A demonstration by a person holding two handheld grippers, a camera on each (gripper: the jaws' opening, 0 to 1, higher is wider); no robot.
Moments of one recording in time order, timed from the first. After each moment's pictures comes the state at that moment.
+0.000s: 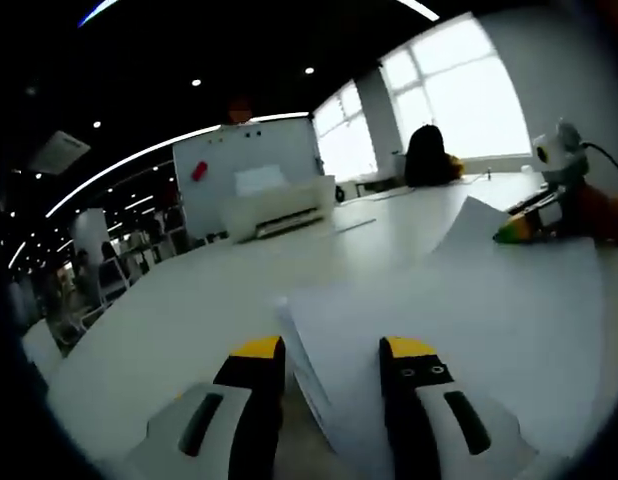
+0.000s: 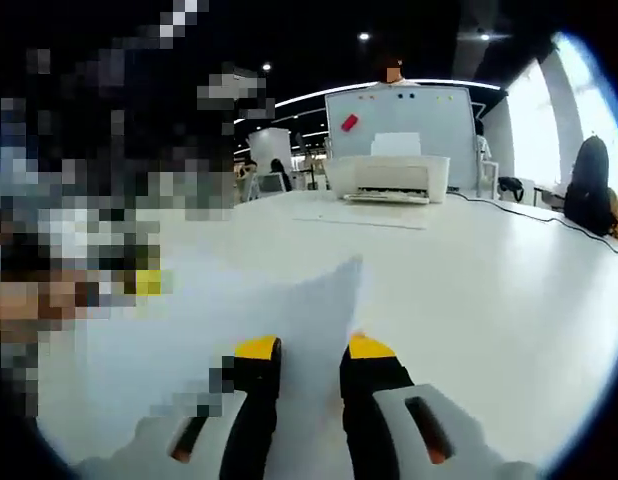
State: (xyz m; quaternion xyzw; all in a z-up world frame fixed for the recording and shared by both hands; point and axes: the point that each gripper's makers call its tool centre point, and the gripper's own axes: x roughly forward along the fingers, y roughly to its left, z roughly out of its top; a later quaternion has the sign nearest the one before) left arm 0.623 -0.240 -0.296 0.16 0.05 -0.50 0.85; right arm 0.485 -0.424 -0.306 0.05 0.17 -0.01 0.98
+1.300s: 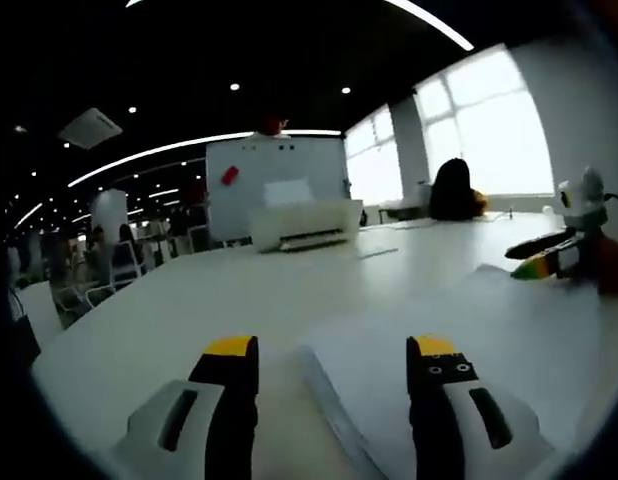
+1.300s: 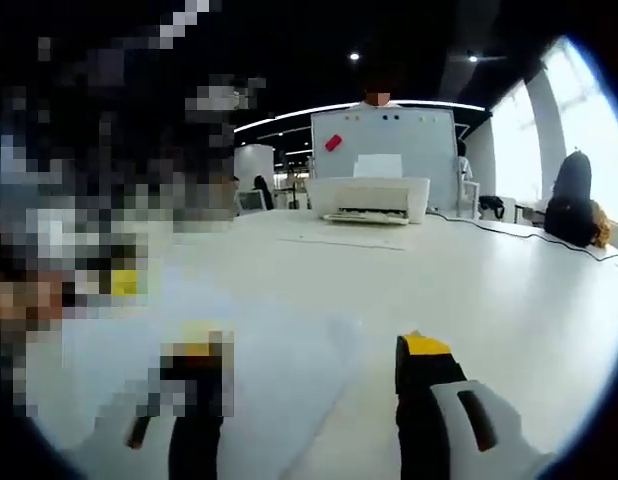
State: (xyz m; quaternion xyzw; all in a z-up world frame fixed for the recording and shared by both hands) left arm 0.632 -0.221 -0.274 0.06 0.04 -0.46 0.88; right arm 0.482 -0.442 -0.288 0.04 0.12 -0.05 0.99
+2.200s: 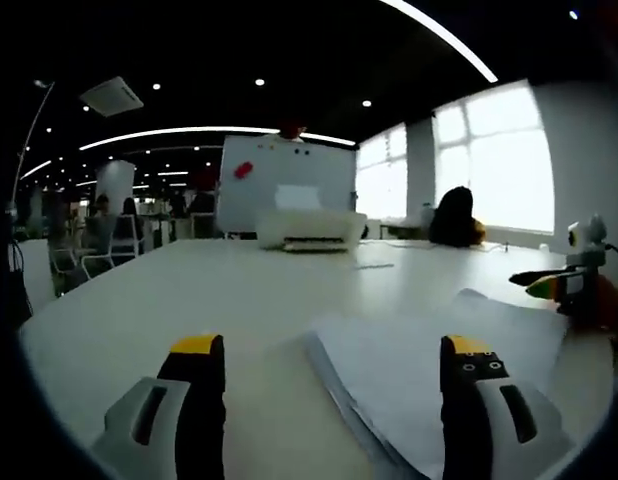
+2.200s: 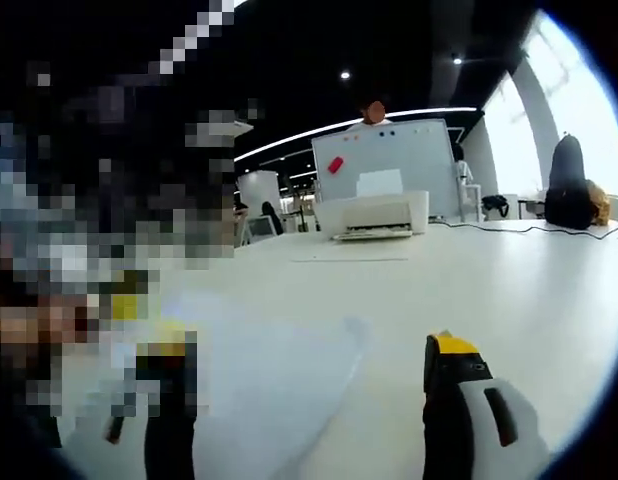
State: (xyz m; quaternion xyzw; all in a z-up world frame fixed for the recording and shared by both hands) left arm 0.609 -0.185 -0.263 0.00 0.05 -0.46 0.88; right arm 0.440 -0.418 -0.269 0.08 0.08 -0.03 0.99
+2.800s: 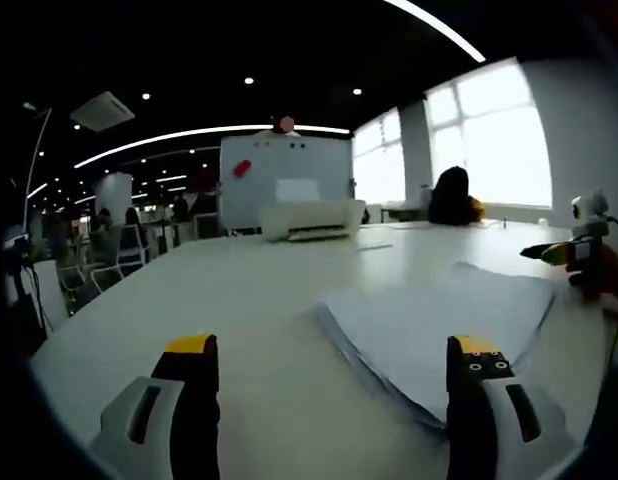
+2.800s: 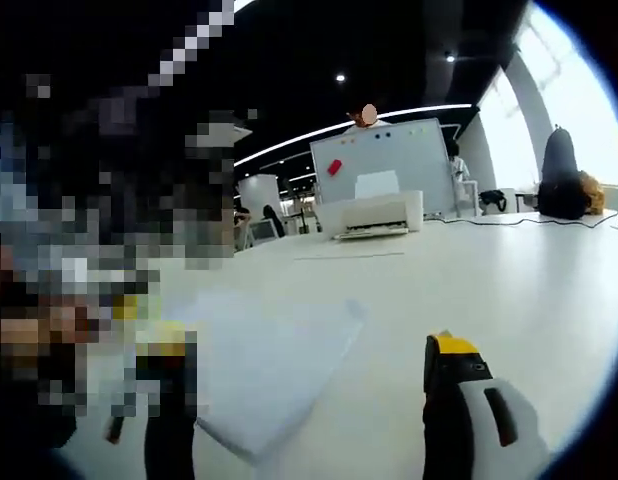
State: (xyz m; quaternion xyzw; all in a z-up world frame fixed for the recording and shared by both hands) left arm 0.588 -0.145 -0.273 0.05 0.06 -0.46 0.88; right arm 0.392 -0.401 -0.268 0.09 0.08 -0.04 0.99
